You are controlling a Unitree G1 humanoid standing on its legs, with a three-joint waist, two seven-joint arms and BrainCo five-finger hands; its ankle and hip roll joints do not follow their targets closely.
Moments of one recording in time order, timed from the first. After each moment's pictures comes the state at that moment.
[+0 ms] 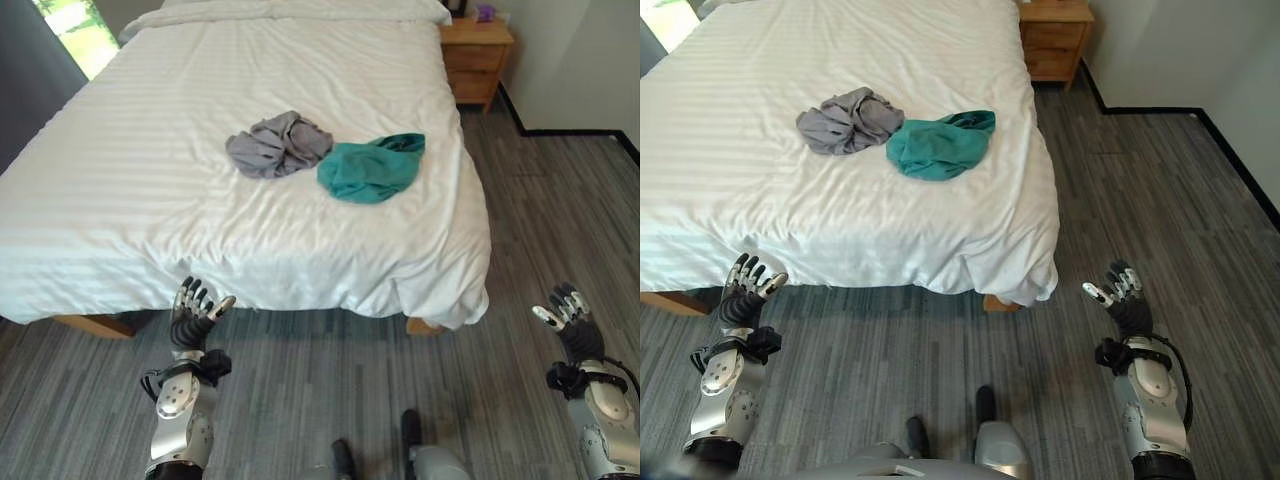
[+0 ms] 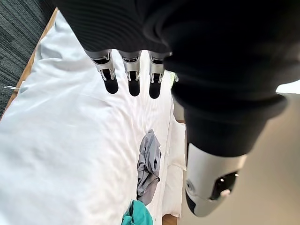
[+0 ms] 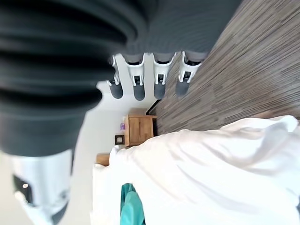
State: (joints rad) left arm 0.07 0.30 0.17 0.27 -0.54 -0.24 0.09; right arm 0.10 -0.42 -0.18 0.21 0.47 -0.16 -0.02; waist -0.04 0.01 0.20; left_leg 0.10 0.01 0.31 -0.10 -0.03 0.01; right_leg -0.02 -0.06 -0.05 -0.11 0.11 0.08
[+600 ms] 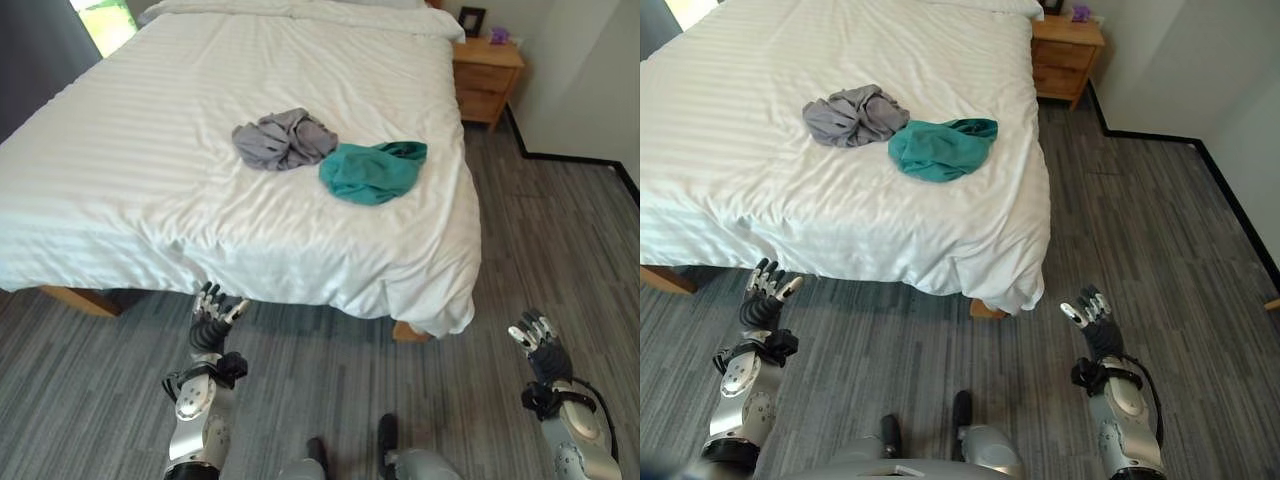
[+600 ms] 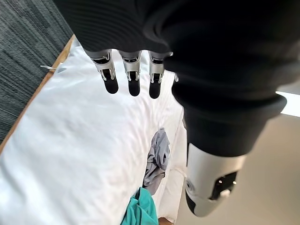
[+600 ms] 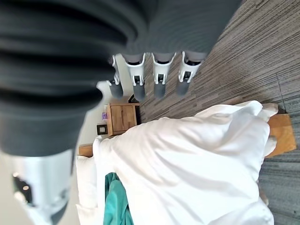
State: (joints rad) left arm 0.04 0.27 0.10 0.30 -0.55 -0.23 0.09; right arm 0.14 -0.34 -0.10 0.27 0.56 -0.16 -0.01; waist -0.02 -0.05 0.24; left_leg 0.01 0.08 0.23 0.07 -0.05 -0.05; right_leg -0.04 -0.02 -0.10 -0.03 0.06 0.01
